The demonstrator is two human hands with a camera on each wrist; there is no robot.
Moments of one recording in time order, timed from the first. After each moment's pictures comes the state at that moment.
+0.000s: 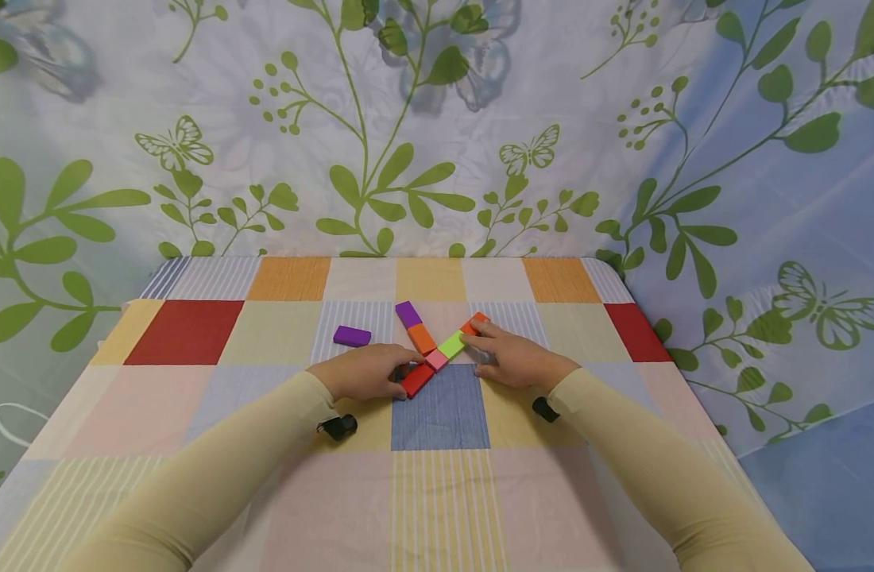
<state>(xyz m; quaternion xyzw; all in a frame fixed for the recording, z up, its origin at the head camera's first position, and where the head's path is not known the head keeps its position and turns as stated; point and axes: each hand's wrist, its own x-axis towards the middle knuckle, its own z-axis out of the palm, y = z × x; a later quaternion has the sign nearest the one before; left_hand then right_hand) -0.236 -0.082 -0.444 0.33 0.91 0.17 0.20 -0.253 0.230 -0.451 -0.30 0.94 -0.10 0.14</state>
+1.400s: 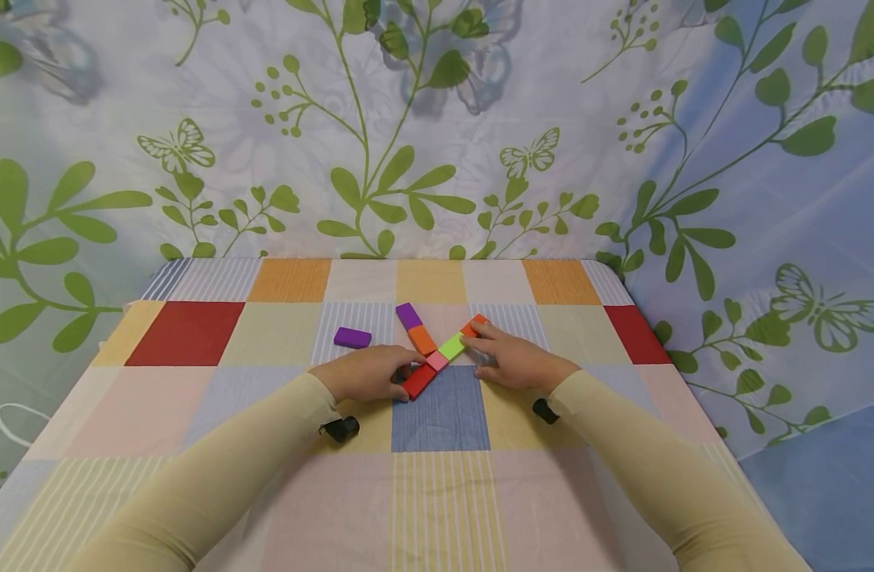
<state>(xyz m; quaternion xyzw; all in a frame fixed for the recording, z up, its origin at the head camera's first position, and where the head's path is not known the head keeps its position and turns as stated) -0.235 -0.081 -0.442 0.33 0.90 0.18 0.20 -0.247 0.226 -0.443 -0.29 0.94 -0.11 0.15</state>
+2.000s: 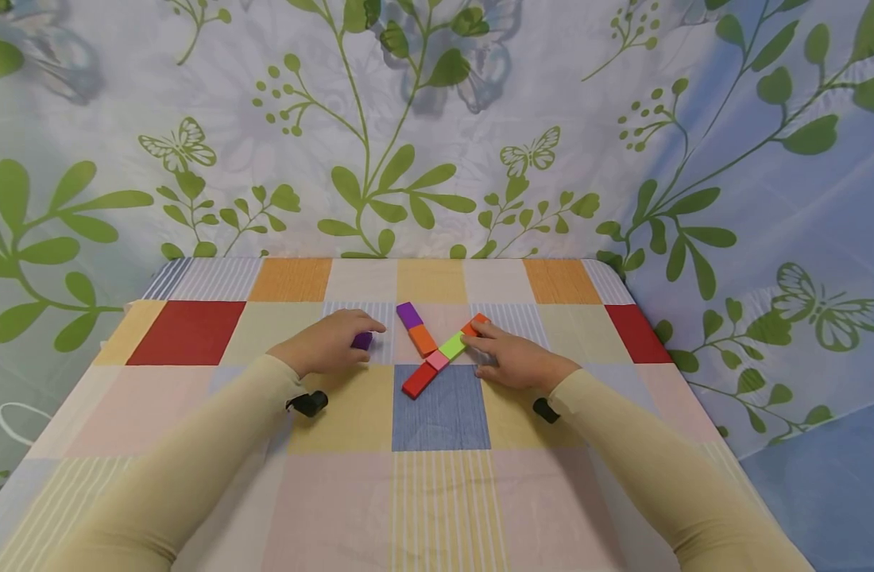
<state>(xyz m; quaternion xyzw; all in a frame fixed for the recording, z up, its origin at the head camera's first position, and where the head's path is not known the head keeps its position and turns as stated) -0.262 -0.141 -0.426 0.32 0.93 0.16 0.10 -0.246 0.227 -0.445 -0.30 0.94 -0.10 0.14</state>
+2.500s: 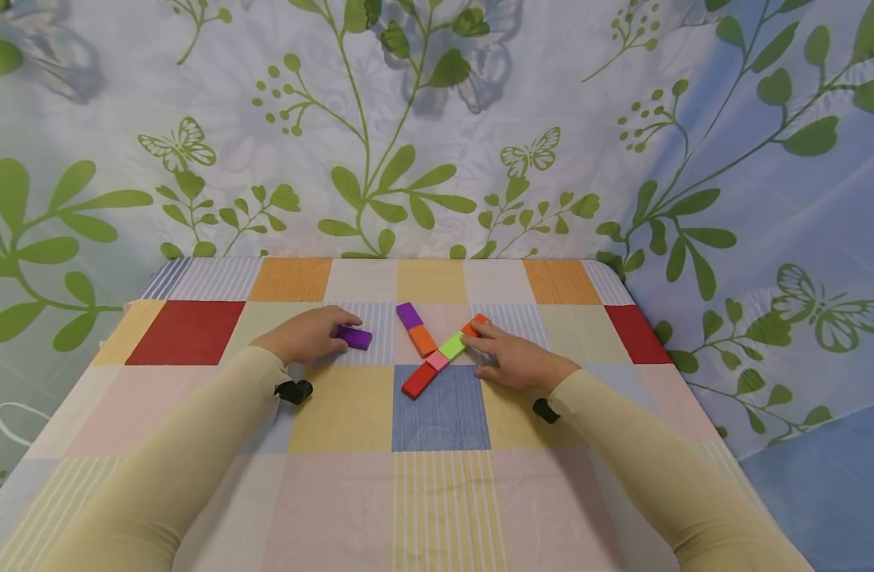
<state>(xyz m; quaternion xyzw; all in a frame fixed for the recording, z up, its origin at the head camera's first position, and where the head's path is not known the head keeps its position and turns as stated) -0.285 -0.178 -0.438 0.26 0.94 0.19 0.13 -0.246 0.227 -0.444 -0.30 0.94 -0.10 0.14</state>
